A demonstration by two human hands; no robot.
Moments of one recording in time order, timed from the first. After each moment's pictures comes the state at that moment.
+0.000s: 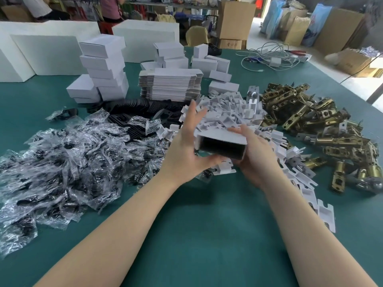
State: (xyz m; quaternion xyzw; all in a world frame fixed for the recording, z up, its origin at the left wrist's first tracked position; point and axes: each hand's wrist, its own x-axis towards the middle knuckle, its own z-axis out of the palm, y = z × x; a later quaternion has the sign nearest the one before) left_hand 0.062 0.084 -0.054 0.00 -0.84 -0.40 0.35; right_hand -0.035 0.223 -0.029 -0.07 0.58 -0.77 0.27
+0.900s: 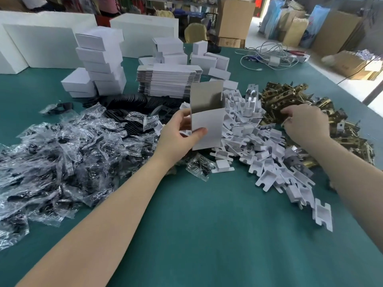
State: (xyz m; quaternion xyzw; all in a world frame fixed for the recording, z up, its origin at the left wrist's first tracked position) left_hand 0.044 0.054 -0.059 0.13 -0.76 -0.56 0.31; right_hand -0.176 0.284 -0.009 -0.24 0.96 -0.04 -0.16
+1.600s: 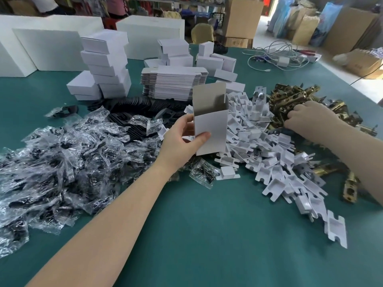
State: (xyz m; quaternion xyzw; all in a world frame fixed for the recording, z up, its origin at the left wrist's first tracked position) left_hand 0.039 0.051 -0.062 0.13 -0.75 -0.57 0.31; right_hand -0.198 0.275 0.019 -0.47 0.74 0.46 -0.16
